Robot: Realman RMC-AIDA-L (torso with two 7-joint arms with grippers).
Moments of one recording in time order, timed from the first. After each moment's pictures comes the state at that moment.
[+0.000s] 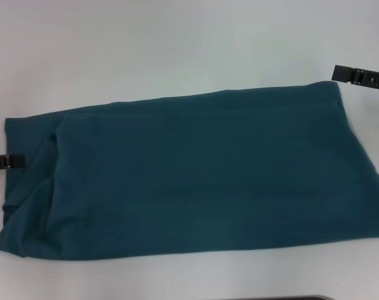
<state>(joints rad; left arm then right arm) -0.35 -1.96 -2.60 -0.81 -0.81 1.58 -2.08 0.45 1.97 -0.37 -0.61 -2.11 -1.65 1.85</state>
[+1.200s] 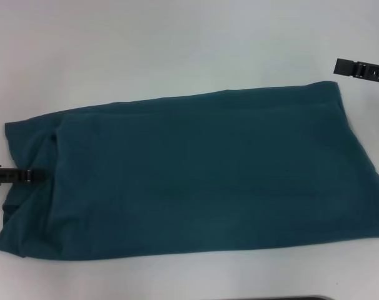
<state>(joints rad) -0.41 -1.97 -2.56 -0.79 -0.72 1.60 -2.09 0.46 1.96 -0.36 -0.61 -2.11 -1.64 1.86</state>
